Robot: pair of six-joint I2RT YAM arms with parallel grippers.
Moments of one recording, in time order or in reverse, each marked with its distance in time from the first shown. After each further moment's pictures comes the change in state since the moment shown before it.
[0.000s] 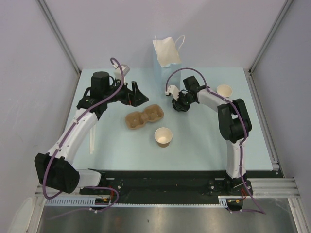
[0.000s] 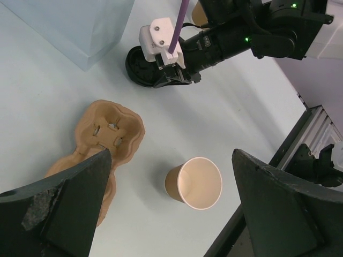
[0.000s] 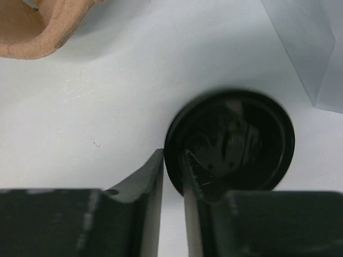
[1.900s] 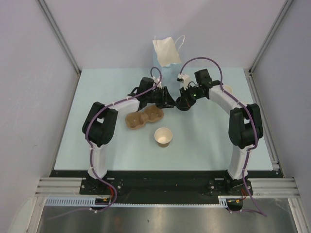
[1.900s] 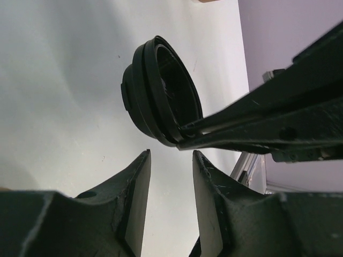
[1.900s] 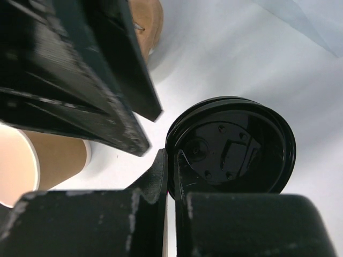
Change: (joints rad) left arm -0.233 0.732 0.186 0.435 0.029 -0.523; right arm -0.086 -0.155 -0.017 -0.071 -0.214 0.452
